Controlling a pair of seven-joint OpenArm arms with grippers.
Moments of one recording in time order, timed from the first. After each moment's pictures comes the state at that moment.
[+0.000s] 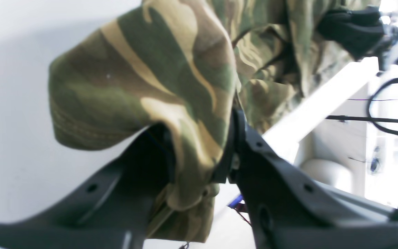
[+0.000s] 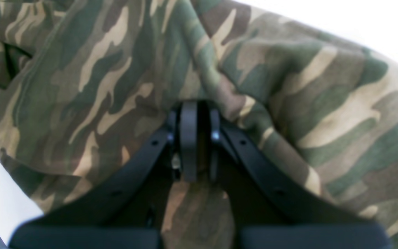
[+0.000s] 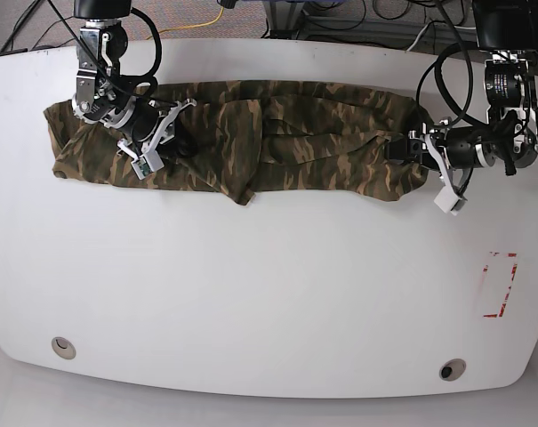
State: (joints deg) left arm 3.2 -25.8 -10.4 94.4 -68.2 -22.6 80.1; right arm -12.3 15.2 9.0 84.3 24.5 40.6 -35.3
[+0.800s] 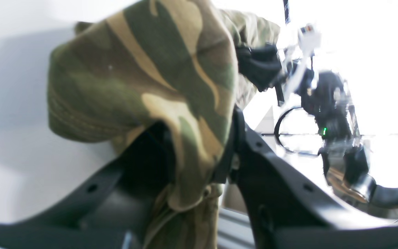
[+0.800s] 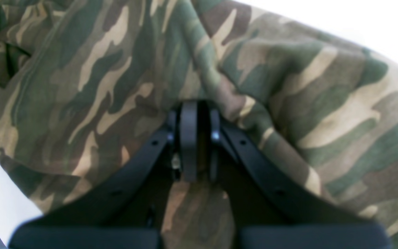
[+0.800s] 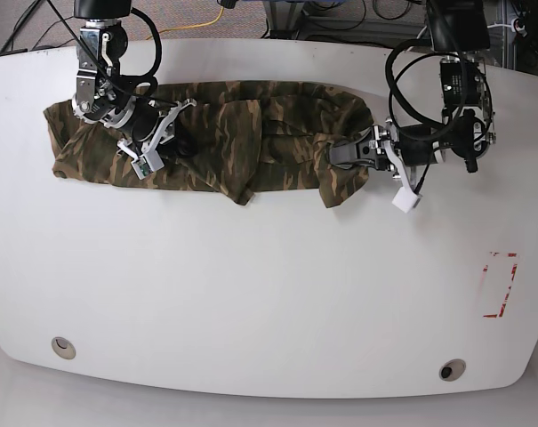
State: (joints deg) left arm 0.6 -10.6 -10.4 86.0 -73.5 -22.4 80.3; right arm -12.3 15.1 8.9 84.3 24.2 40.6 -35.3
